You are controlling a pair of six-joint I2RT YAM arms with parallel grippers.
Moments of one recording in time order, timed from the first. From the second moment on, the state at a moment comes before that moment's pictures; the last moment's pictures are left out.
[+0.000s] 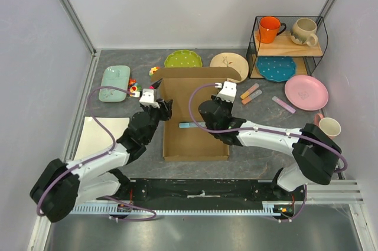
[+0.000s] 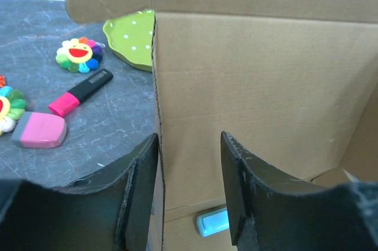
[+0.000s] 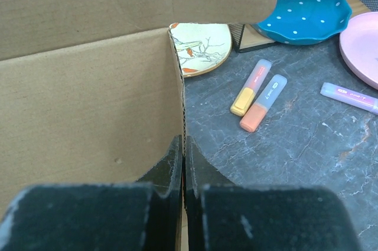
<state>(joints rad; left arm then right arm) -0.69 1.10 0.39 0.67 -0.41 -0.24 0.96 1.52 0.88 0.18 1.22 0.47</state>
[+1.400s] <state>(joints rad) -0.32 1.06 0.66 0.12 0.15 -0.32 0.97 1.45 0.82 0.19 1.13 0.45</state>
